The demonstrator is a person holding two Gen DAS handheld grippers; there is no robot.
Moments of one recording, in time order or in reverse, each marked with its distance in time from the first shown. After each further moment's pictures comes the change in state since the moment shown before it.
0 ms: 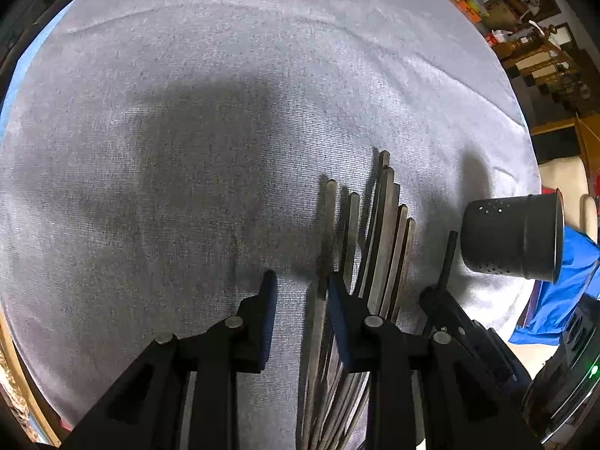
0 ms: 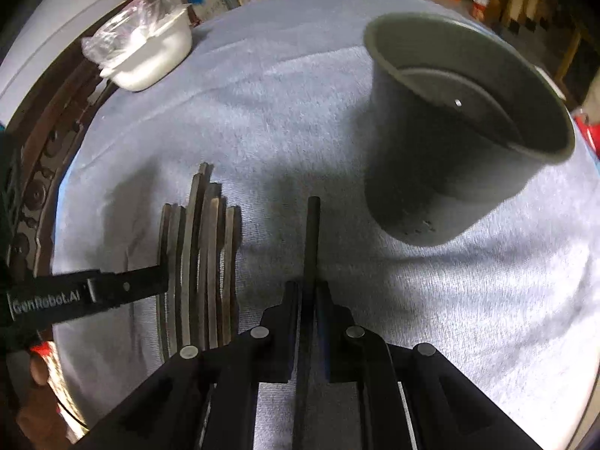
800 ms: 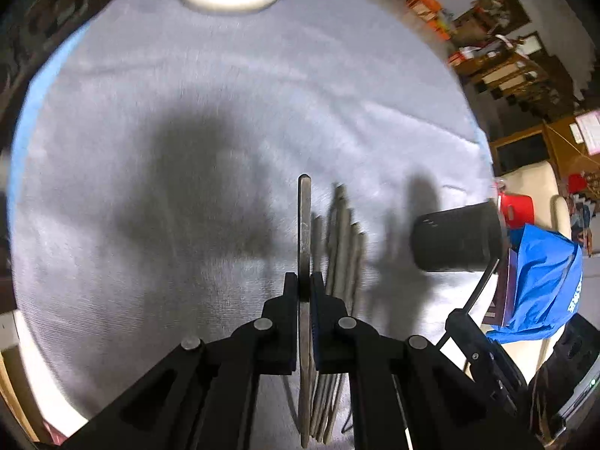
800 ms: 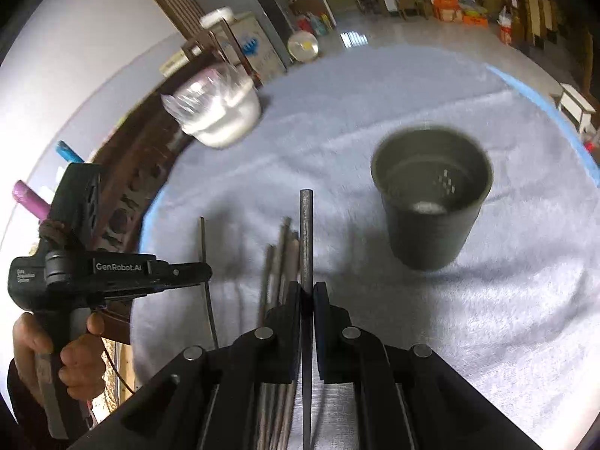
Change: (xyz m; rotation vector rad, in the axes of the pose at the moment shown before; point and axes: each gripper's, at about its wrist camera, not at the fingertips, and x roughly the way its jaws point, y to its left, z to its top) left arm -0.079 0.011 -0.017 0.066 -0.129 -0.111; right arm -0.096 -0.018 -0.022 -0.011 -0.217 0.264
